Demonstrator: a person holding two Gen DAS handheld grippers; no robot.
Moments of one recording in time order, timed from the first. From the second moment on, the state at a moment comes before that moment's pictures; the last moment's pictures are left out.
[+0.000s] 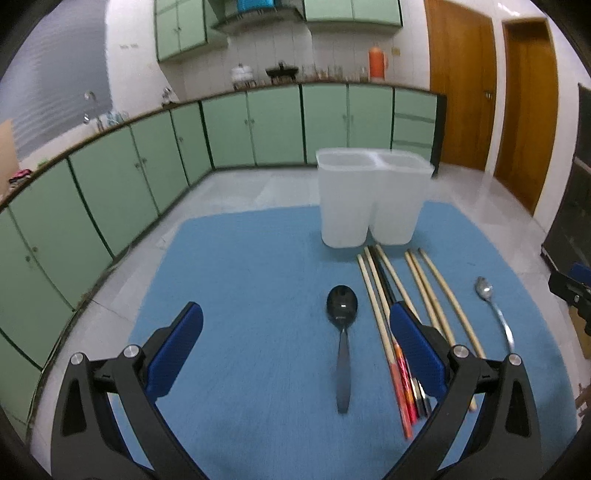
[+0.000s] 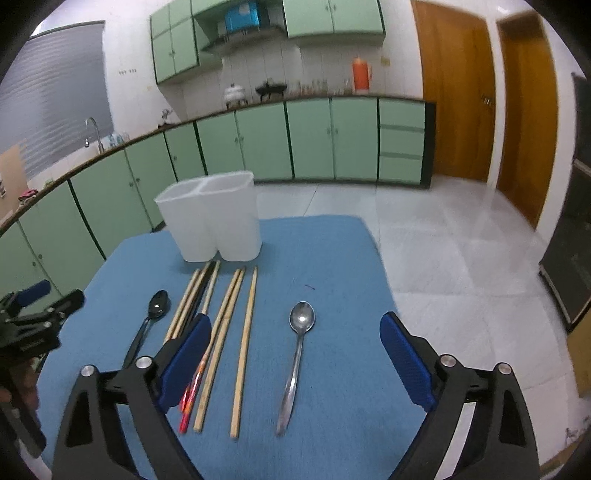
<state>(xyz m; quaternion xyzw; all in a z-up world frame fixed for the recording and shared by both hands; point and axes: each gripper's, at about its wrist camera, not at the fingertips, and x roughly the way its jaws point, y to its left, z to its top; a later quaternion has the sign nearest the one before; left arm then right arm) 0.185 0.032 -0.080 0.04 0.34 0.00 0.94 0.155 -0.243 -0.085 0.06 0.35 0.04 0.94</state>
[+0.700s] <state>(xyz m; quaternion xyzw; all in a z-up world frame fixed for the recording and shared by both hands) 0.276 0.018 -0.159 0.03 0.46 -0.04 0.89 0.242 -0.231 -0.160 0.05 0.47 0.06 0.88</state>
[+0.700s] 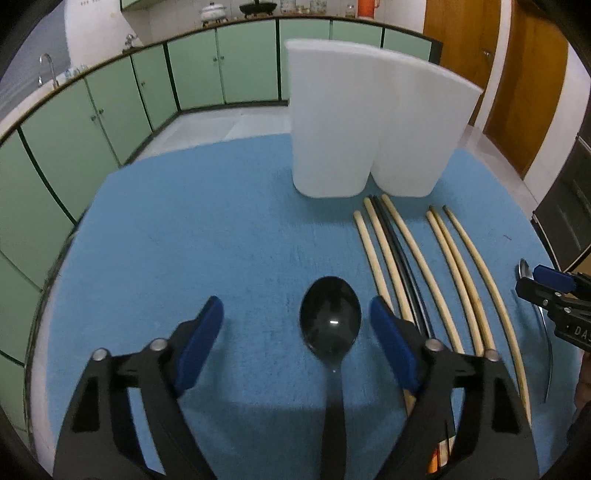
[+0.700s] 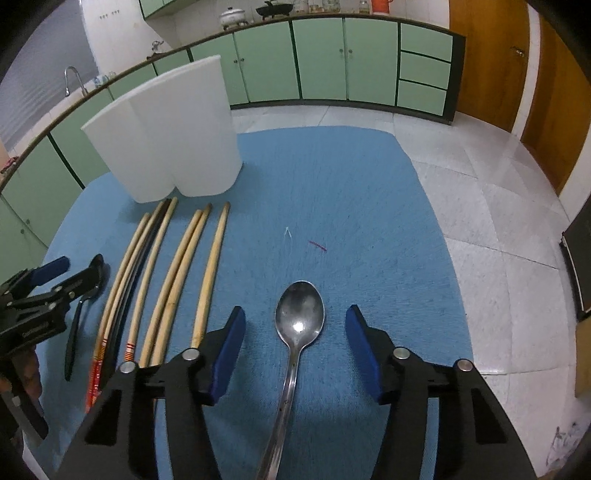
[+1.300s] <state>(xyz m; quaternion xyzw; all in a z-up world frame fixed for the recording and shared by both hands) 0.263 0.012 -0.150 0.02 0.42 -0.08 0.90 0.234 -0.235 -0.148 0.05 0.44 0.07 0.89</state>
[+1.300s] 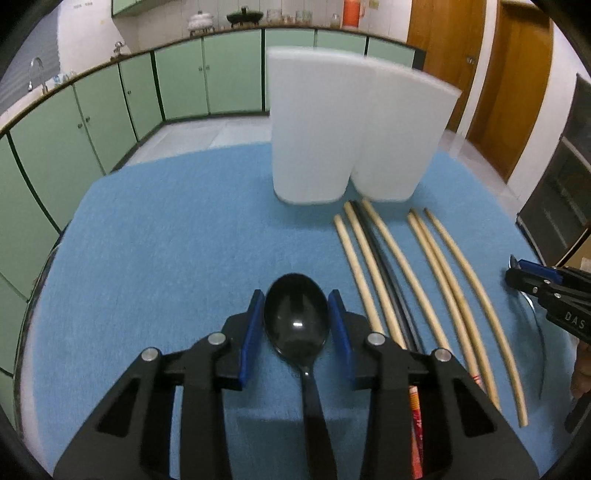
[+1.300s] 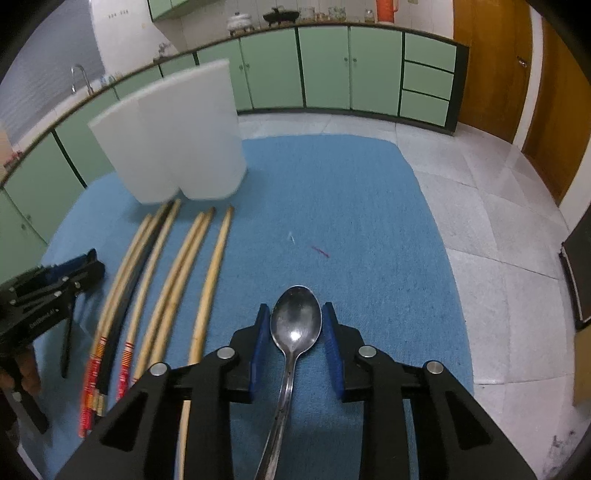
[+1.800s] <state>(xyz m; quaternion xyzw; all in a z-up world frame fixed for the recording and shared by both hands) 0.253 0.002 -0.015 -0.04 0.19 -0.10 0.98 0.246 -0.250 -0.009 0.09 0.24 0.15 0.95</state>
